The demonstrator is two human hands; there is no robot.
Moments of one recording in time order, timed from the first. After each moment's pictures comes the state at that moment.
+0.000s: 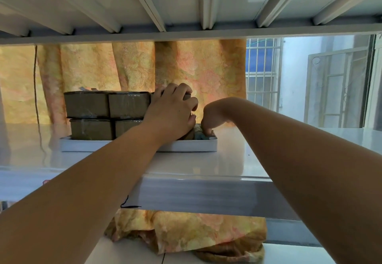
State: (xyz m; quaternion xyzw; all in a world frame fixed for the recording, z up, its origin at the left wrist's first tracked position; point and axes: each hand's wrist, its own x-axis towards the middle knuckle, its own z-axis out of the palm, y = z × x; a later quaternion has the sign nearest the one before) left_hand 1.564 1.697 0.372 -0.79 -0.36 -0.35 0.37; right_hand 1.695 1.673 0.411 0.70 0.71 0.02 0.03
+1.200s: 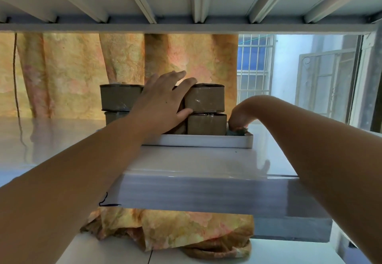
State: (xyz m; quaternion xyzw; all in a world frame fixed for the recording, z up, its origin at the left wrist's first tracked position) left_hand 1.568 1.692 0.379 -0.81 -0.36 -0.34 0.33; right_hand 1.766 1.676 0.404 0.77 0.62 0.06 0.13
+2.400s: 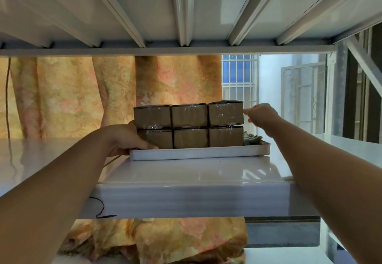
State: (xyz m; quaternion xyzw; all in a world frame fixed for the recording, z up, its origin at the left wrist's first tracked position) left_hand 1.521 1.715 0.376 -0.74 -0.49 -0.25 -0.40; right_hand 1.851 1.655 0.395 0.70 0.46 -0.05 -0.54
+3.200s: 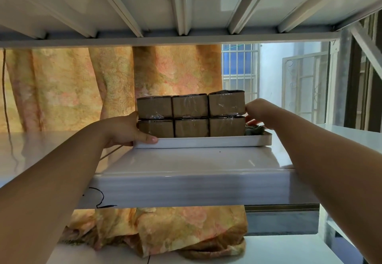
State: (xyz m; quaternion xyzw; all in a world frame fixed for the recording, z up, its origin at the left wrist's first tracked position) left_hand 1.521 1.702 0.375 -0.79 -0.43 -0.26 -0.35; right_hand 1.840 1.649 0.395 0.71 0.50 -0.16 -0.47
